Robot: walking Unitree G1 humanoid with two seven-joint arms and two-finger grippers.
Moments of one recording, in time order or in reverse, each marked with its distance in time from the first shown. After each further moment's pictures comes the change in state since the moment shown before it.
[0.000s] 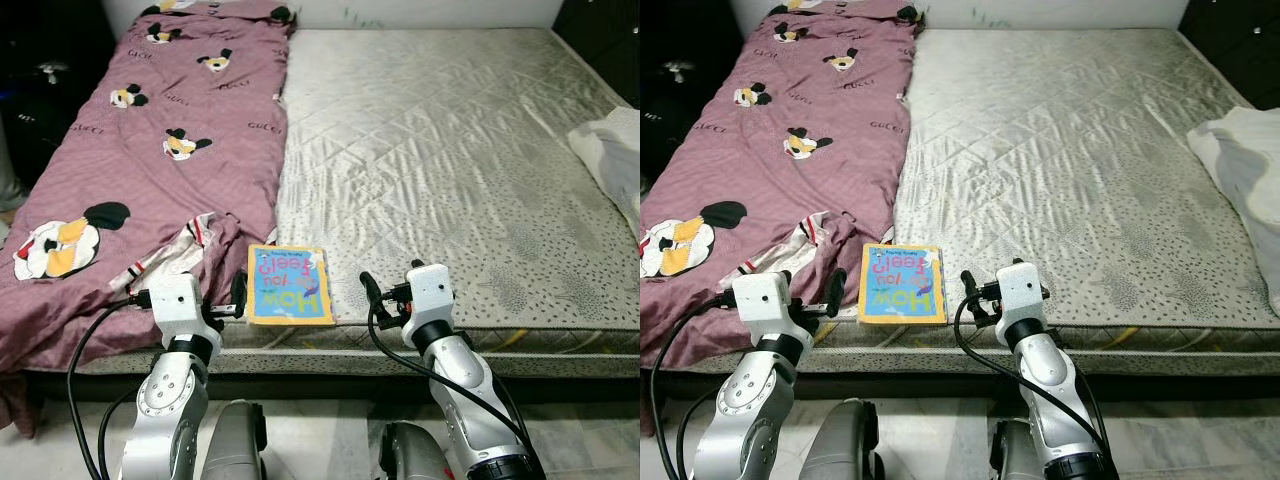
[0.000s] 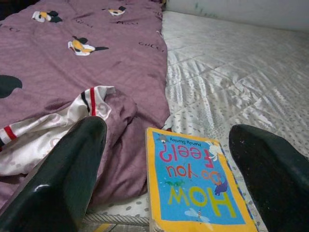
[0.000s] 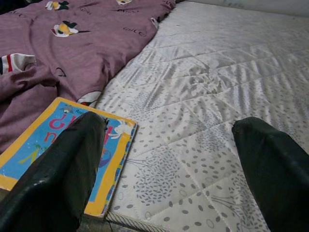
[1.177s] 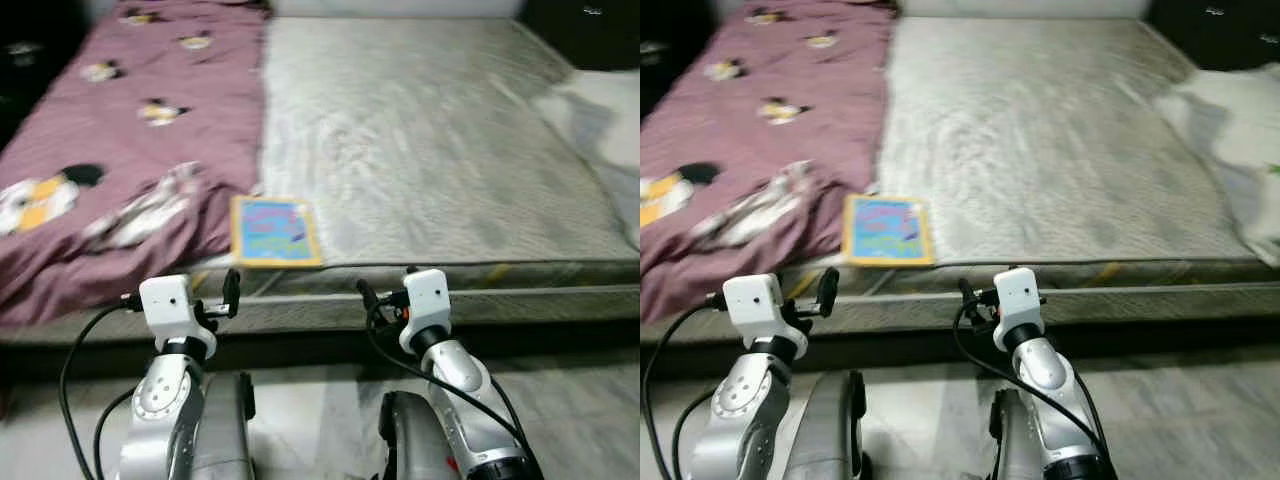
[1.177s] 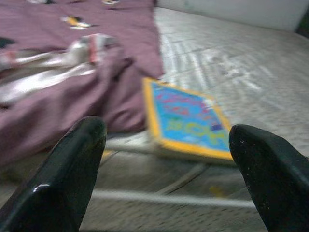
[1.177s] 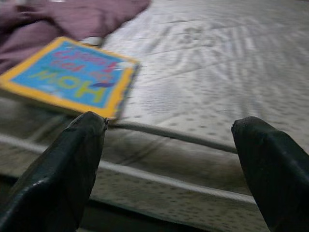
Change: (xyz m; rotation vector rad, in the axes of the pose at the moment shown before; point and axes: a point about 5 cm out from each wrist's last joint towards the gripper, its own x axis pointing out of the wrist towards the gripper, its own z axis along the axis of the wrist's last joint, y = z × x) left arm -0.001 0.001 -0.001 -0.016 -0.017 0.022; right arm -0.001 0.000 -0.006 0.004 0.024 0.021
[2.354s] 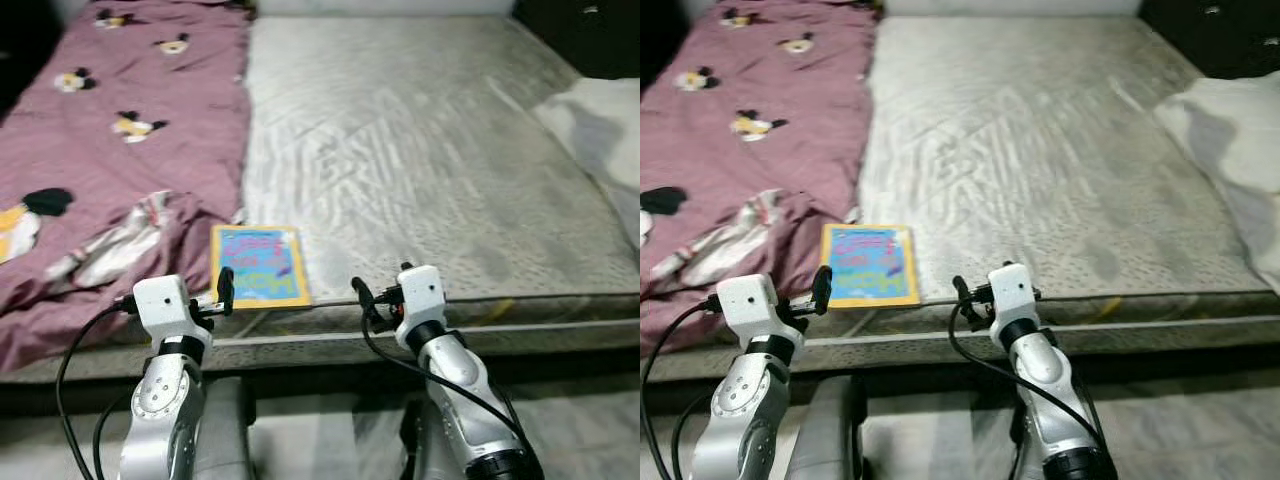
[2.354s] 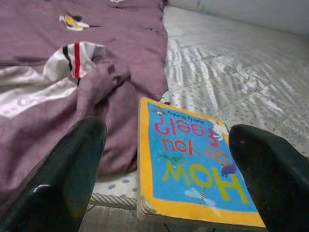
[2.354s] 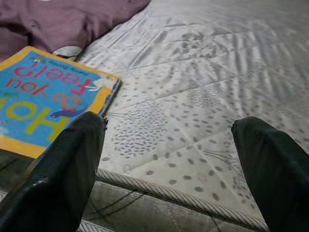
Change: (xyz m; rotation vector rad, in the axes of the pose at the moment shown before) left arm 0.000 0.004 0.001 -0.022 -0.005 0.052; right arm 0.005 0.003 0.002 -0.019 0.002 0.032
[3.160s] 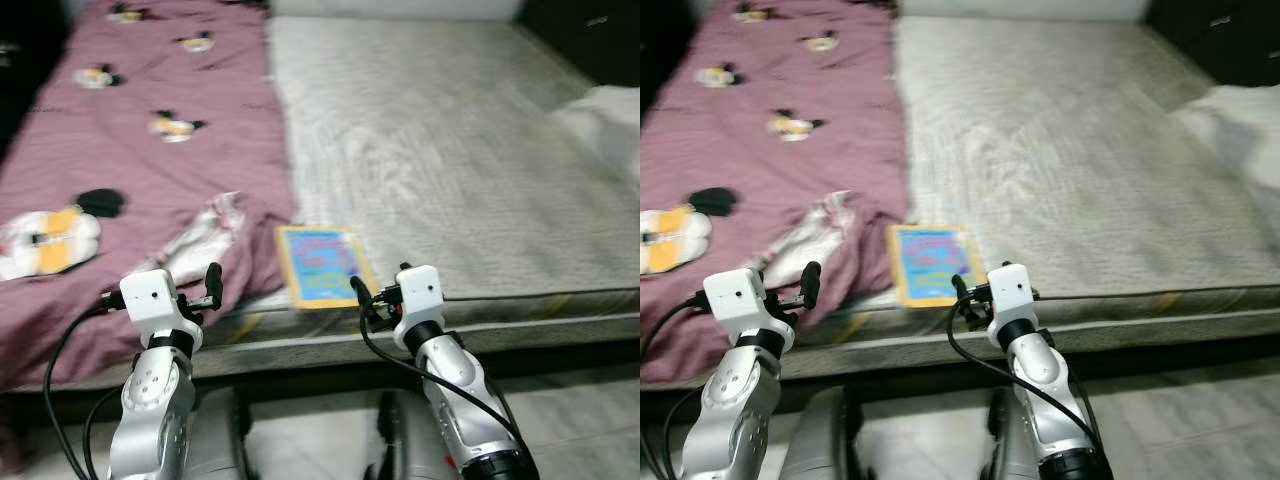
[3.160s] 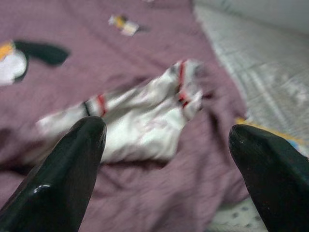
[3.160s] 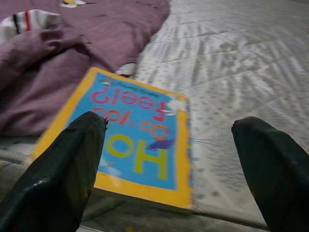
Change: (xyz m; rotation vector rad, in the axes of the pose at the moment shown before) left arm 0.012 0.013 0.000 -0.042 0.038 0.057; right arm 0.001 0.002 0.001 0.010 -0.008 -0.017
